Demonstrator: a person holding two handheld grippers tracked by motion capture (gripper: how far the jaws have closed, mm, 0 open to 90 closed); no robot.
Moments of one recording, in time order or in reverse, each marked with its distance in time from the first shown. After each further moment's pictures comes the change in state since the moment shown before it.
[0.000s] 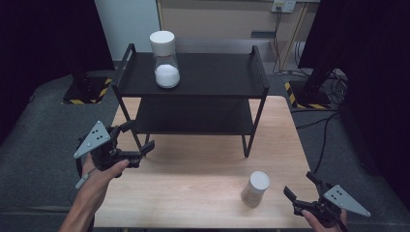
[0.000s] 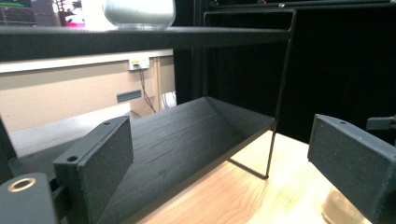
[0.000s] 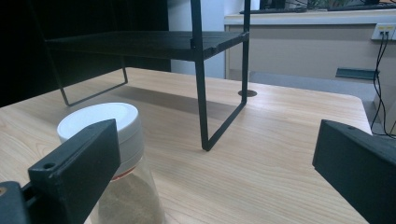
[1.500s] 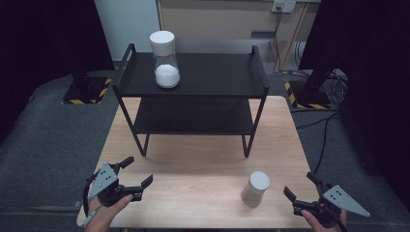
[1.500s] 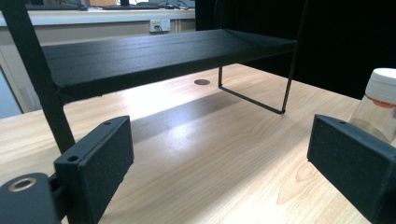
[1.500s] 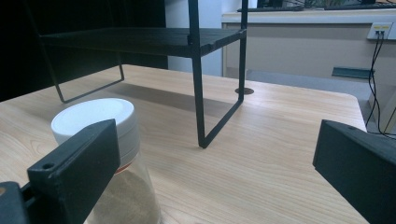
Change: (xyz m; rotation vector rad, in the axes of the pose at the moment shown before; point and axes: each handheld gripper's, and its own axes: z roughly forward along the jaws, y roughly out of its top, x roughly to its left) left arm -0.036 -0.091 -0.031 0.102 0.099 -0.020; right arm 0.002 0.000 0.000 0.010 -0.012 -0.010
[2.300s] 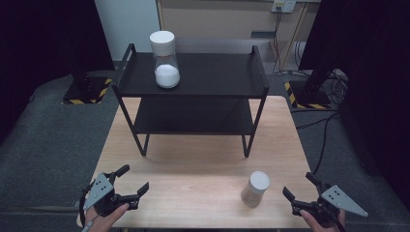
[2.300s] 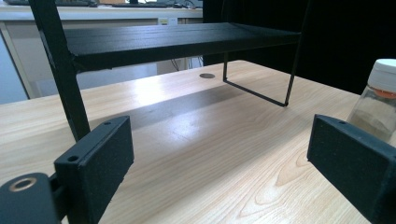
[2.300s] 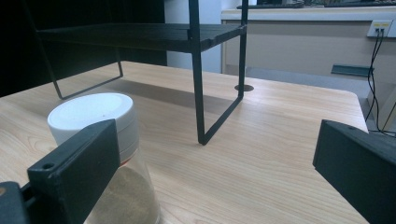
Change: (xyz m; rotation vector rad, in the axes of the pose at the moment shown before) left arm -0.009 -0.023 -0.015 -0.009 0.029 -0.022; right arm 0.002 -0.001 0.002 0.011 -0.004 -0.005
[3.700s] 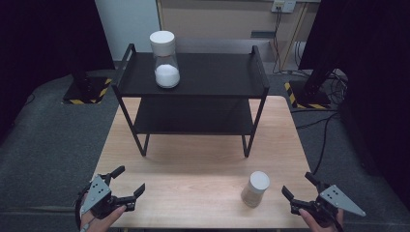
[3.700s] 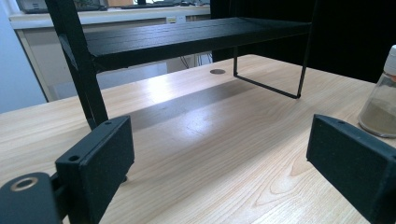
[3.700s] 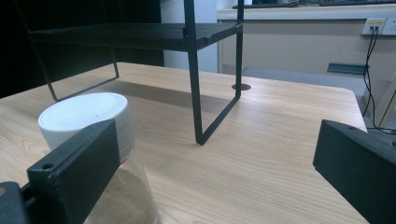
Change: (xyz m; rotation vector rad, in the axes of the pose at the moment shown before) left arm -0.003 0.002 -0.009 0.012 0.043 0.058; right arm 0.003 -0.003 0.003 -0.003 -0.016 0.015
